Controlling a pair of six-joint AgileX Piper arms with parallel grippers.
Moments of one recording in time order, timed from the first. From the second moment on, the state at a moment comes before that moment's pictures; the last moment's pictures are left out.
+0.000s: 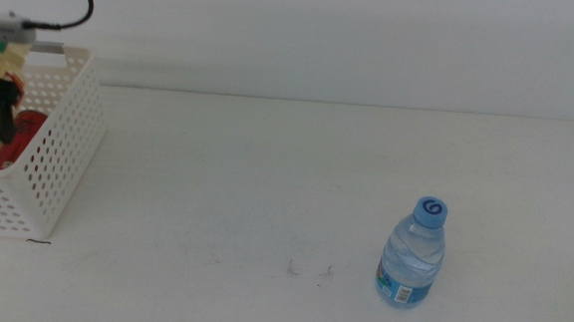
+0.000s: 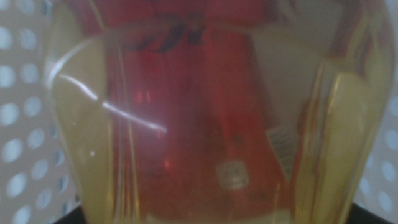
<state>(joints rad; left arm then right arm) 0.29 1.98 -1.73 -0.07 1.22 0.34 0.01 0.00 0.00 -0.02 0.11 -0.03</state>
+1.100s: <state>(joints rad) -0.12 1.17 -1.51 -0.31 1.15 0.35 0.01 0.00 0.00 -0.02 0.11 -0.03</state>
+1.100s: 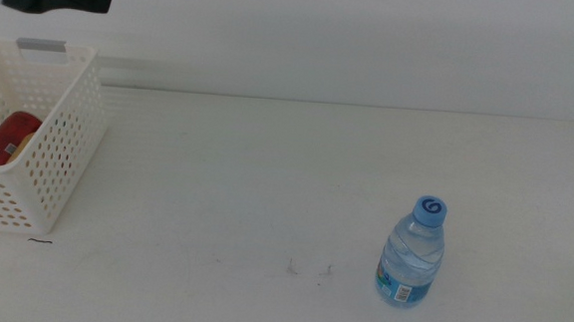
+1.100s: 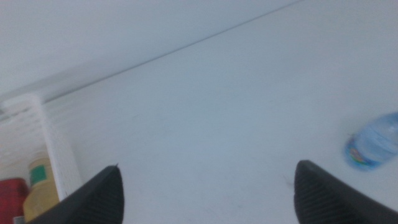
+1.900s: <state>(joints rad) -0.13 1.10 -1.51 -0.35 1.15 0.39 0.01 0.00 0.00 -0.02 0.11 -0.03</state>
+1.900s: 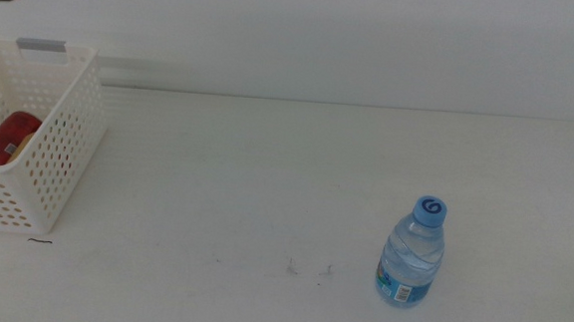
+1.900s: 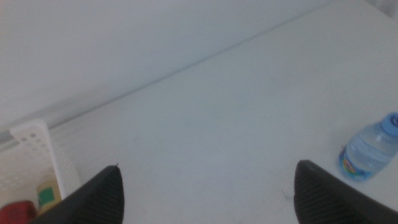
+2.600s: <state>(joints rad) -0.13 1.09 -1.51 -0.34 1.02 0.40 0.01 0.14 -0.25 0.03 0.15 -0.03</state>
